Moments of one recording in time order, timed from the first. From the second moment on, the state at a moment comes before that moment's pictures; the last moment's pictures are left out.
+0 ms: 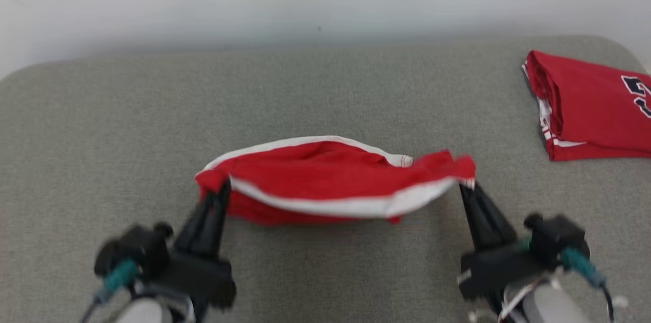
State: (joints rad) left arm -0.21 0.16 -0.24 0.21 -0.32 -0.13 -0.26; right arm -0.20 -0.17 0.25 0.28 0.31 0.13 -0.26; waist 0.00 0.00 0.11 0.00
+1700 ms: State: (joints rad) left arm -2.06 0.37 -0.77 0.92 -0.85 -0.13 -0.11; right arm -1.95 -0.20 0.27 1.02 0.51 0.13 -0.08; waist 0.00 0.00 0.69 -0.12
